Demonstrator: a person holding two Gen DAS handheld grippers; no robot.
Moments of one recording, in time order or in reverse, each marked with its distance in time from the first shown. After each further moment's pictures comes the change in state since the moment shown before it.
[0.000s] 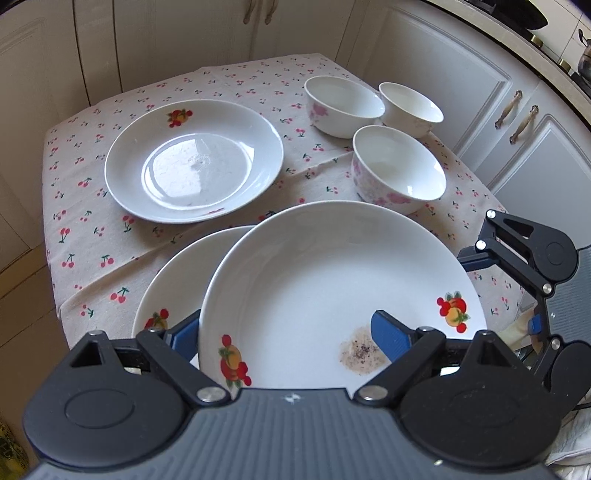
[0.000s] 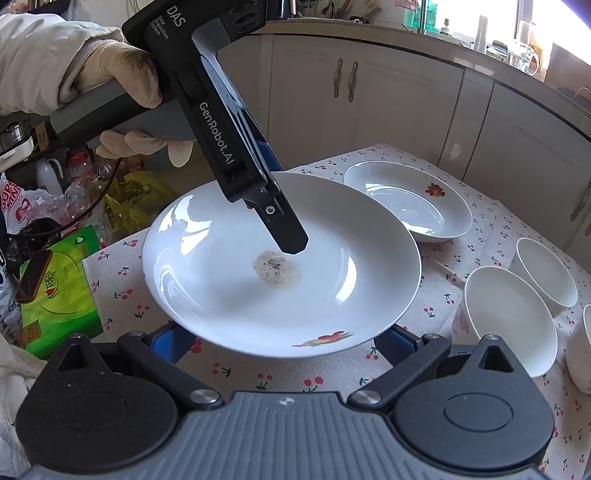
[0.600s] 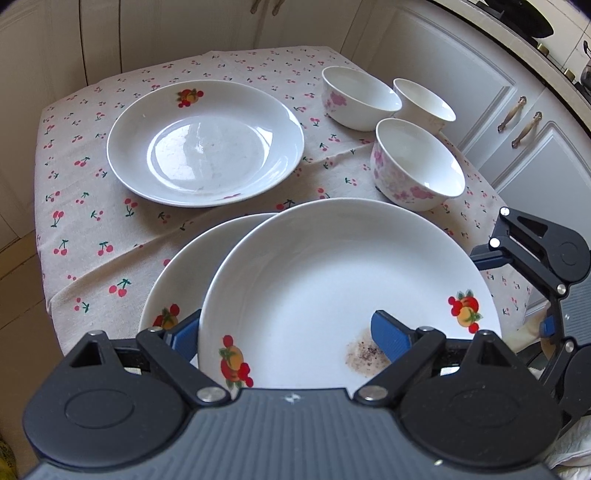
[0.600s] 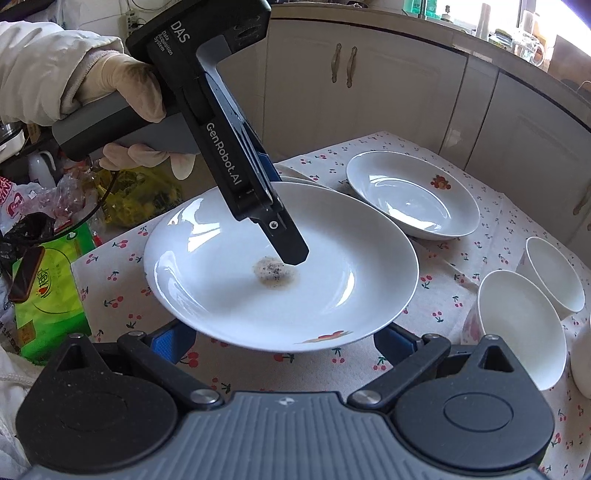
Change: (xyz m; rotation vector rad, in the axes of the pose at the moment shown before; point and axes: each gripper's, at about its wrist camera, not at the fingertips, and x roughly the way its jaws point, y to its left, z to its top) left arm 0.018 0.025 -0.006 -0.030 0.010 -0.043; right arm 0.010 0.008 0.013 0.011 0.046 -0.018
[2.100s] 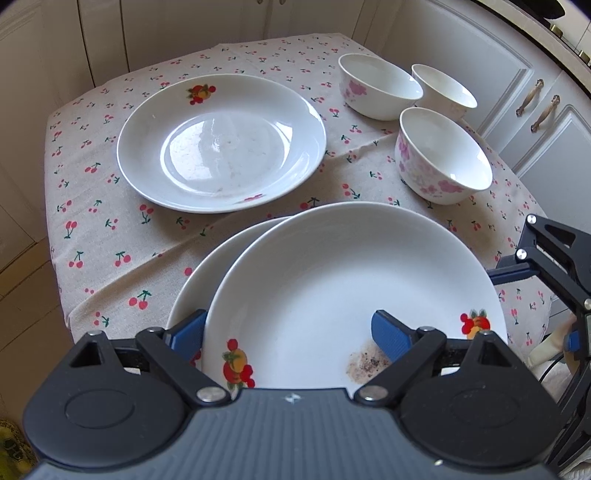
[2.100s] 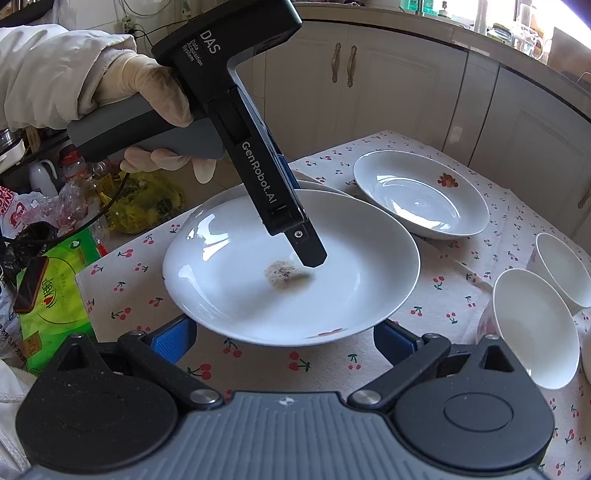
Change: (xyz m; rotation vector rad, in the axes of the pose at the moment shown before) left arm 0.012 0.009 0.008 0.038 0.044 0.063; right arm 0.008 0.003 0.002 0.025 -0.005 0.019
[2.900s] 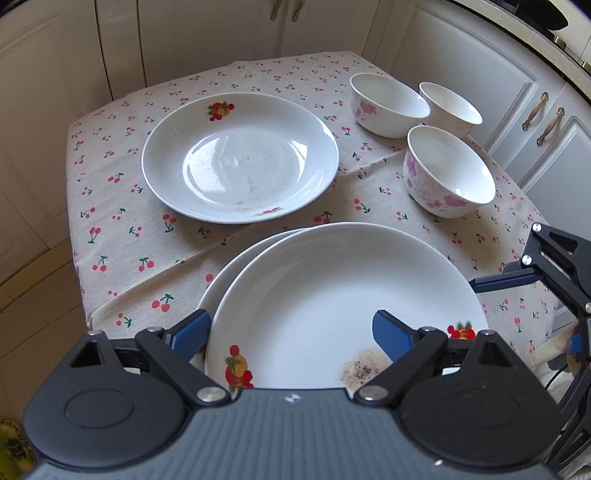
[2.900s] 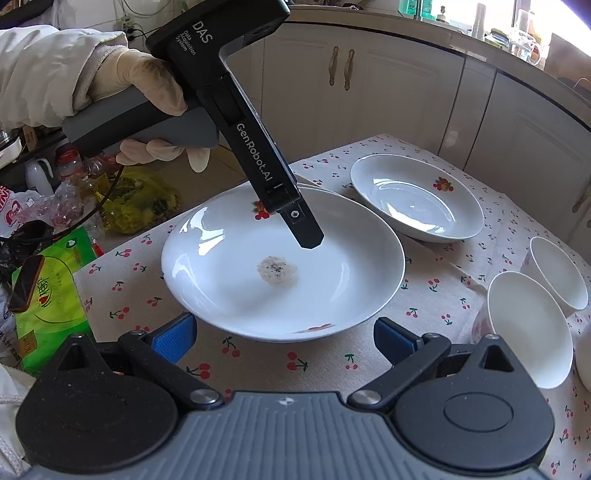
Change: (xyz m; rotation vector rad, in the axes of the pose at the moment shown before) left arm -0.016 0.002 -0.005 -0.007 -0.058 0.047; right arm -0.004 0.001 0.000 -0.005 -0.008 -0.031
